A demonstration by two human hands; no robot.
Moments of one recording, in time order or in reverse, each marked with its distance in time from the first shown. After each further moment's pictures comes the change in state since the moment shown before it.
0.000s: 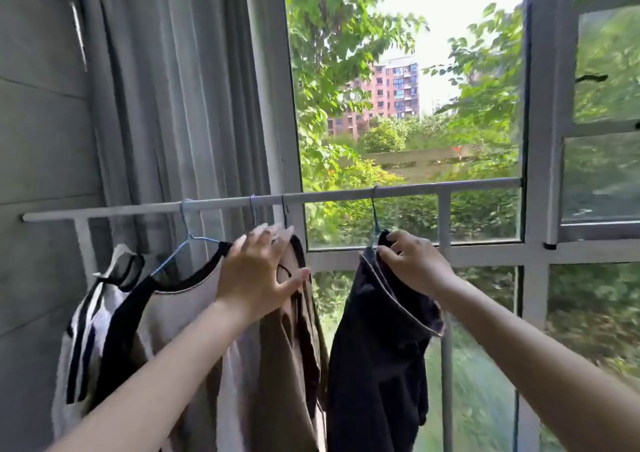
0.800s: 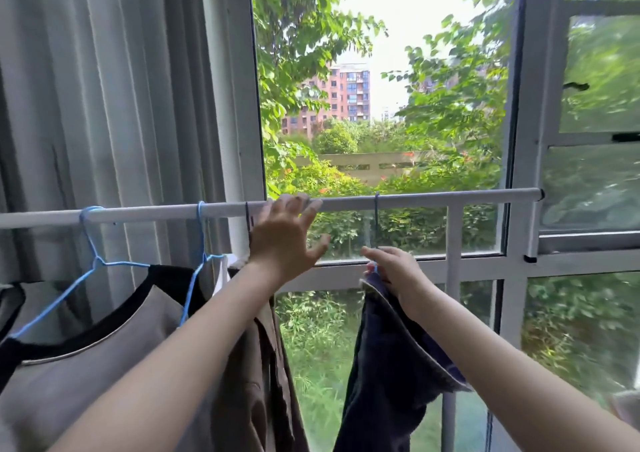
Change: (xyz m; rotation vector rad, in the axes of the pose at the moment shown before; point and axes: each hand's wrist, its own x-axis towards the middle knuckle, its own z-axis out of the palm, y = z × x) left_hand 0.163 -0.005 0.134 -0.057 0.108 0.119; right_hand 0.114 0.025 0.078 1.028 -0.027 0.423
